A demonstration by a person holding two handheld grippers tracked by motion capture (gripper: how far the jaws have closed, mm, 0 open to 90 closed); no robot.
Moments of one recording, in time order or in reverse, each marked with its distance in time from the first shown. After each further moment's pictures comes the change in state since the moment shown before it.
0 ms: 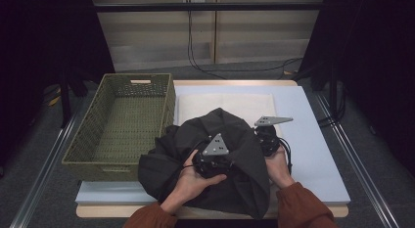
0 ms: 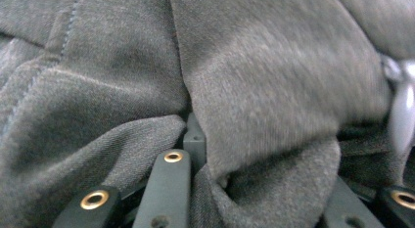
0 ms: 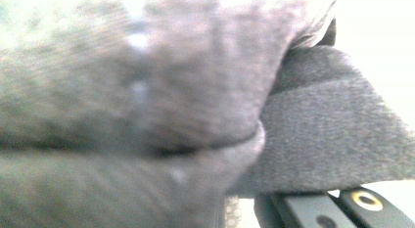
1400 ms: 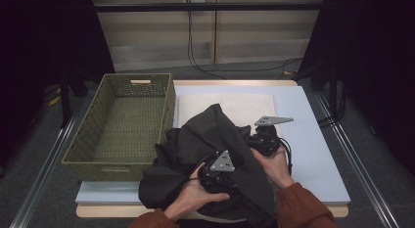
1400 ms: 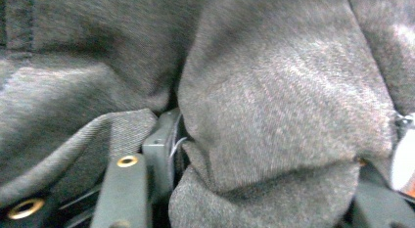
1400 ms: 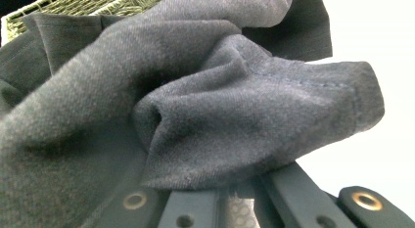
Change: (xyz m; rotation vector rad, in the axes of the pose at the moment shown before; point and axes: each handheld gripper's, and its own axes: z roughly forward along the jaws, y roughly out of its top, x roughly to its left) left arm -0.021 -0.024 0.013 0.087 -0.083 0.024; right arm 0.000 0.000 -0.001 -0.002 -0.037 0.003
